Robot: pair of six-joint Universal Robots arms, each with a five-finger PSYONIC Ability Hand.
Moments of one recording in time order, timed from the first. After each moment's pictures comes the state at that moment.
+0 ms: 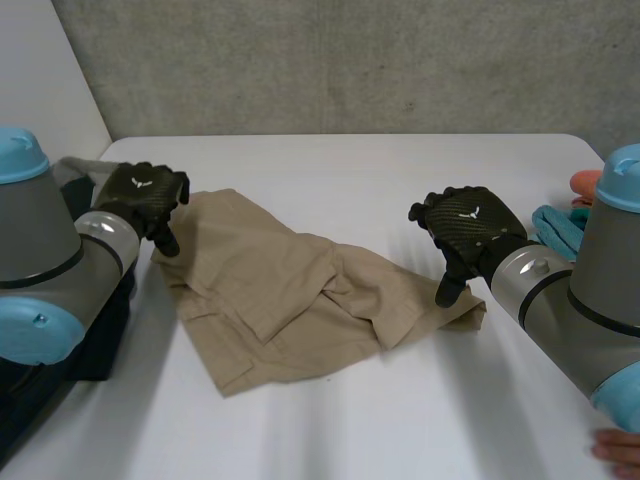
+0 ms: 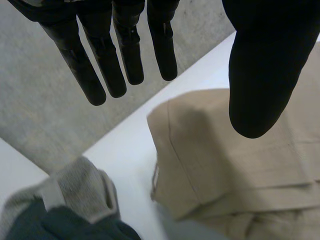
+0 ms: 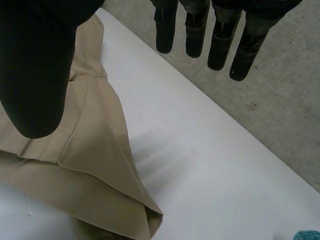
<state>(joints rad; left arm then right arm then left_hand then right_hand) 4.42 -1.95 -1.47 3.20 -1.56 3.51 2.01 -1.28 1.55 0.02 1.45 2.76 0.55 0.53 0.54 0.53 0.35 0.24 0.31 0.26 0.28 0.11</state>
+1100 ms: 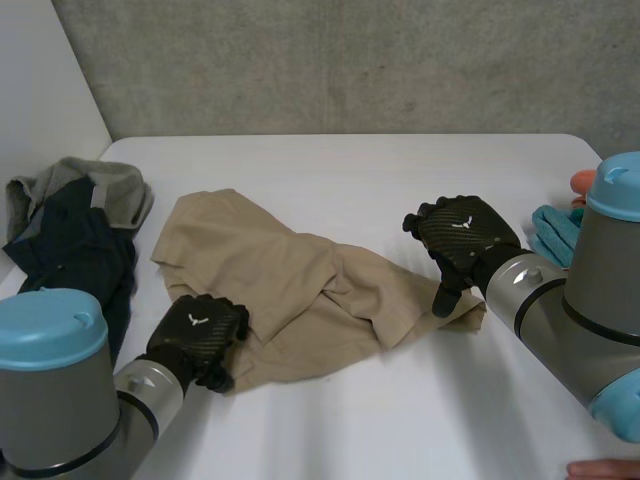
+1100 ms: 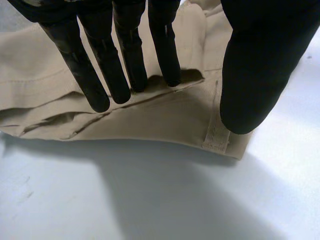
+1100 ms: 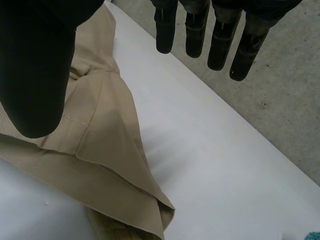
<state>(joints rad) 4.23 -1.84 -1.97 3.35 -1.56 3.38 2.02 -1.27 1.56 0.03 1.44 2.73 0.63 0.63 0.63 0.63 0.46 0.24 0.31 0.26 0.28 0.11</state>
